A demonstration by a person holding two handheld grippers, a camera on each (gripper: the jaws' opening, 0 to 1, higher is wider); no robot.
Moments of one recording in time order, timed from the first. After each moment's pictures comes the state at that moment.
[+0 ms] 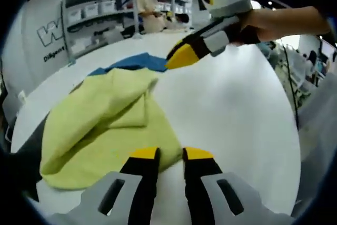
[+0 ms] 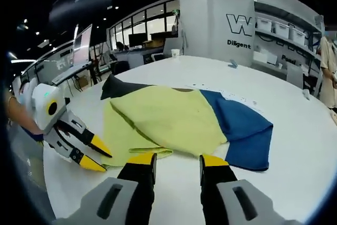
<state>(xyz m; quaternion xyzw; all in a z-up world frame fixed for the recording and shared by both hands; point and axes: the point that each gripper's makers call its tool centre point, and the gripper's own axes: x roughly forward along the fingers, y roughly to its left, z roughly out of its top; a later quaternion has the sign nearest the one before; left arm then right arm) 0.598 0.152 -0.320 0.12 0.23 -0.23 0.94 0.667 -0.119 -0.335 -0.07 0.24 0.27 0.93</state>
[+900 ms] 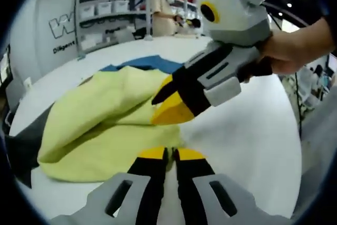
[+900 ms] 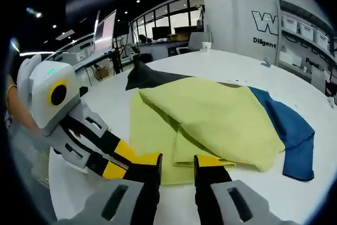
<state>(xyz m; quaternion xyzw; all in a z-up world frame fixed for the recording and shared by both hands) 0.511 0.012 -0.385 0.12 0.28 -0.40 0.86 0.565 0.000 -0.376 -0.09 0.30 0.39 0.87</state>
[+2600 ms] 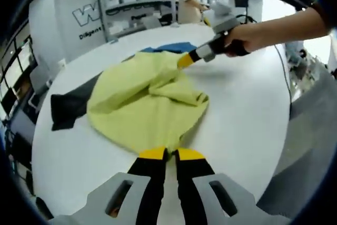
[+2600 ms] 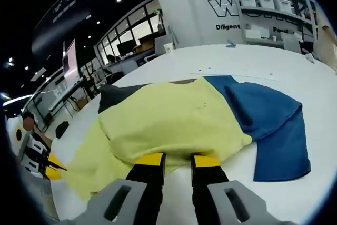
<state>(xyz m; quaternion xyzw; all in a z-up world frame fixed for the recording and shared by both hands) 0.424 0.122 -0.365 0.15 0.34 -0.29 0.88 0.605 -0.030 -0.380 0.04 0.32 0.29 0.90</state>
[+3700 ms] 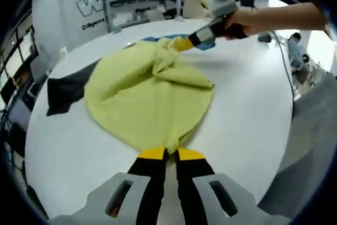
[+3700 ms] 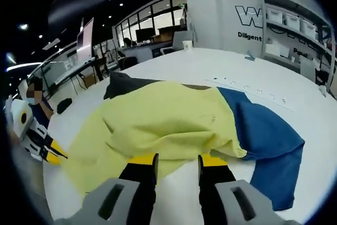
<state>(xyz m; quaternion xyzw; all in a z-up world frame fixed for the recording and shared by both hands) 0.418 0.128 -0.387 0.13 0.37 -0.27 0.88 0.595 -0.024 -0.374 -0.06 0.31 0.36 0.88</state>
